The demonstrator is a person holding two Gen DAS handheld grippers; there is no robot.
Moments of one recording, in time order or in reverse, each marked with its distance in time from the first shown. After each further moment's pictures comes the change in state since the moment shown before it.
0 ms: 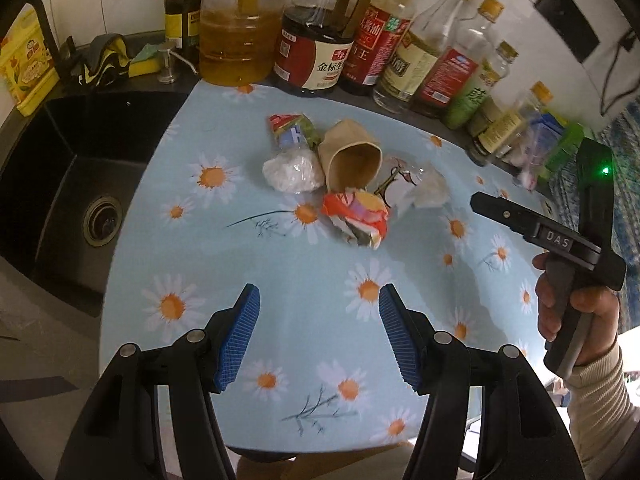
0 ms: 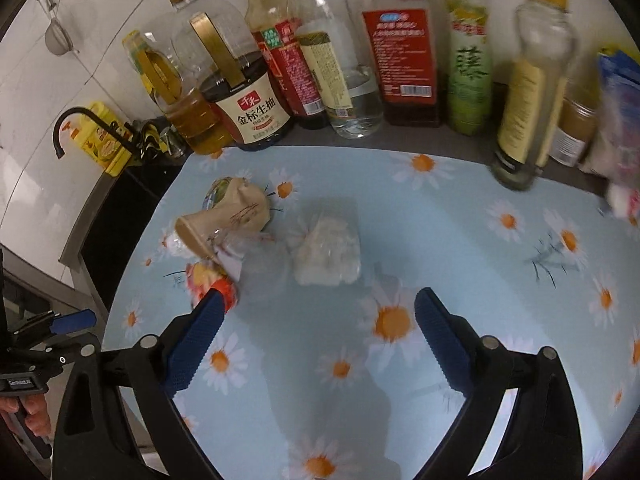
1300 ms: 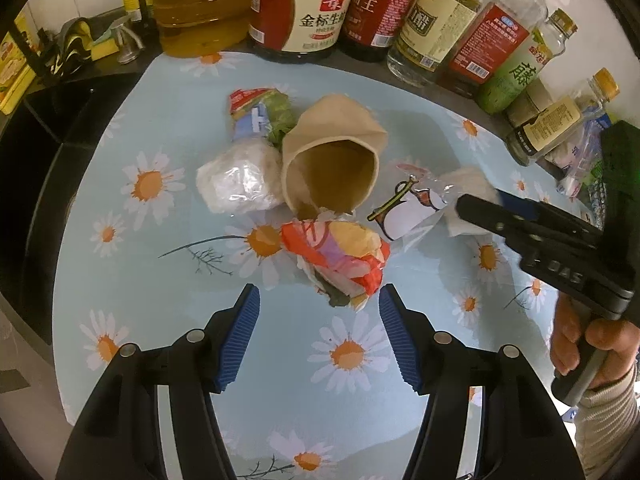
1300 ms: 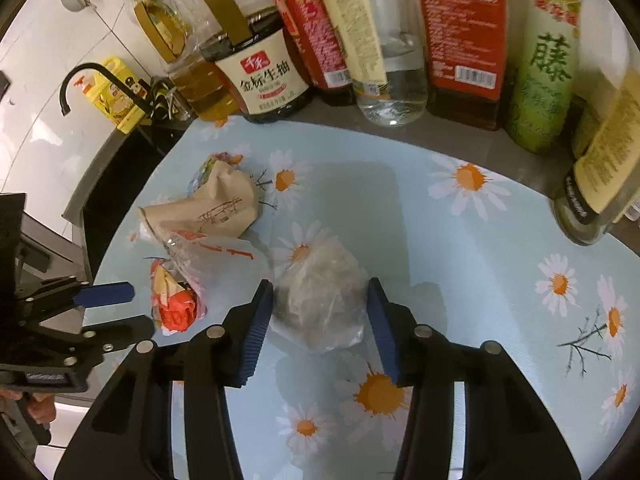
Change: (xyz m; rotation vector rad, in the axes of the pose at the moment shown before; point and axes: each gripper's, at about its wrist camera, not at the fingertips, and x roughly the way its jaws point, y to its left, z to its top) left arm 0.086 -0.039 0.046 -0.036 0.120 0.084; right arm 0.050 -0.015 0.023 -0.130 0.090 0.078
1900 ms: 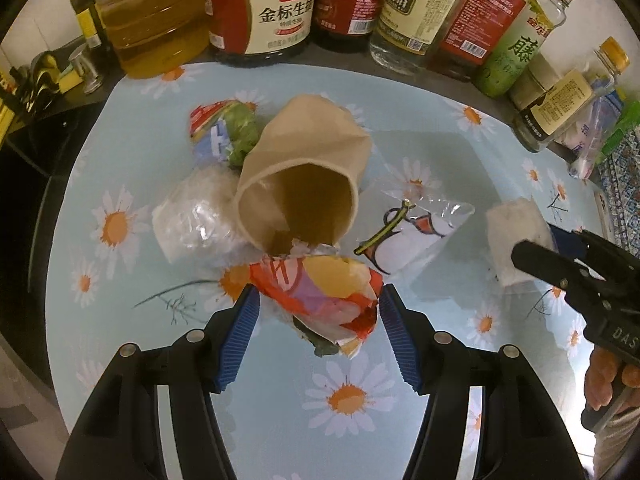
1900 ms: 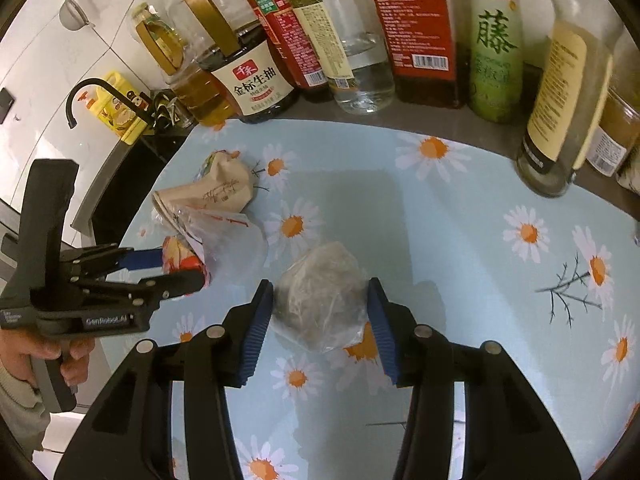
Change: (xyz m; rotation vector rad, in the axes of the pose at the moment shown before) left arm 0.033 -0.018 0.021 0.099 0.003 0.036; right arm -0.027 -0.013 -0.030 0.062 -0.016 0.016
